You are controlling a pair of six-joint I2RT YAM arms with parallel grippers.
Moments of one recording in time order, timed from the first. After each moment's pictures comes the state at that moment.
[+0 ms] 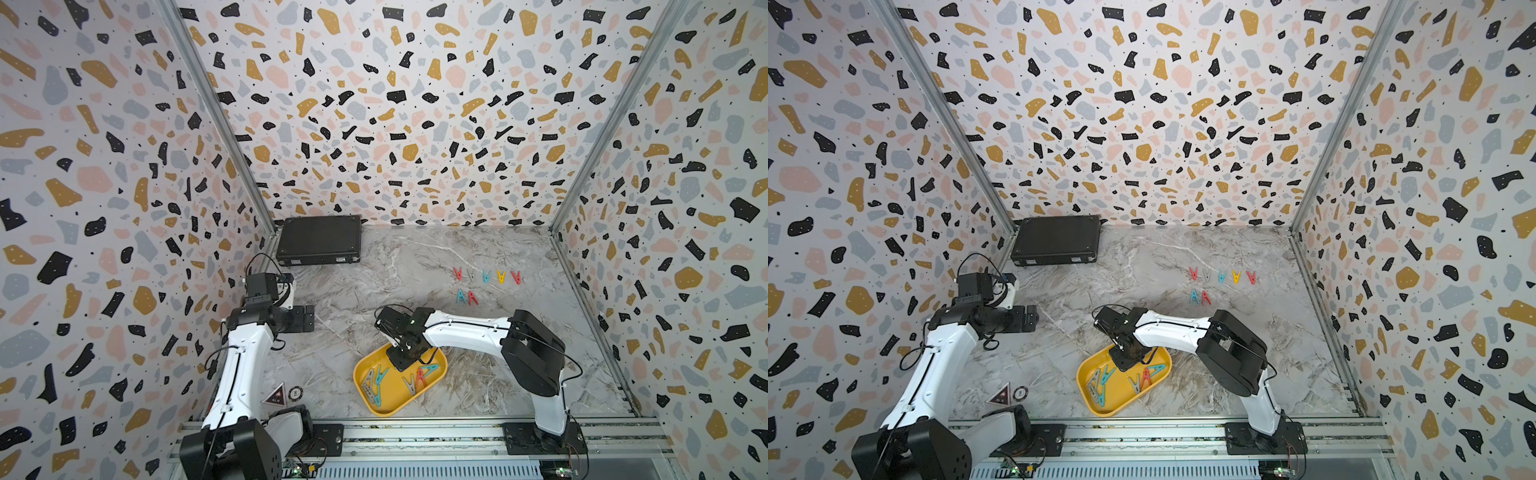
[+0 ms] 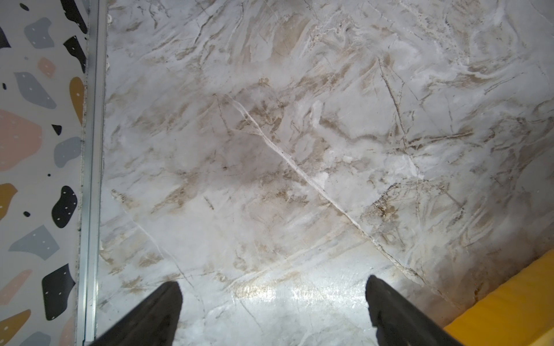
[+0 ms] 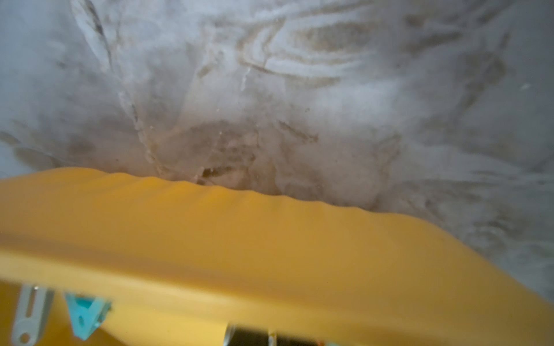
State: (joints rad) left arm 0.23 1.11 0.90 -0.85 0.14 0.19; right arm 1.09 1.96 1.42 -0.80 -0.06 0.38
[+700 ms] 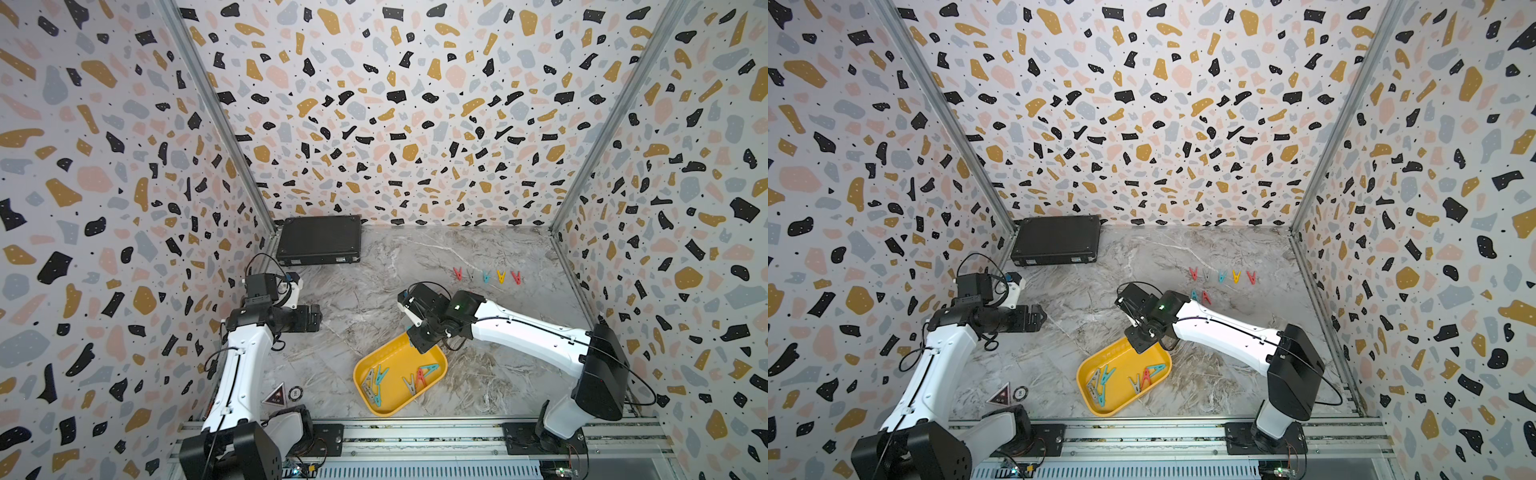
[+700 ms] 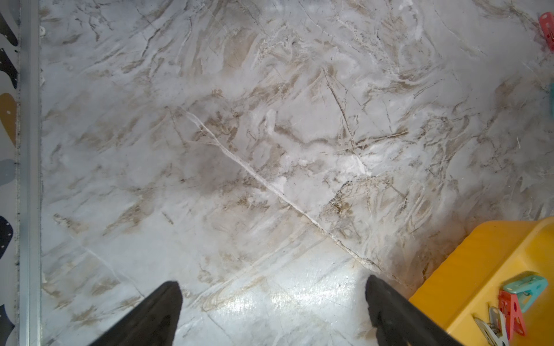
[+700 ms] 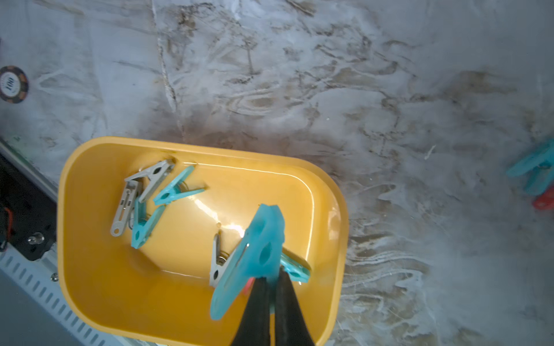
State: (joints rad) left arm 0.23 1.10 0.90 -0.85 0.29 0.22; right arm 1.00 1.61 1.35 -0.91 0.02 0.30
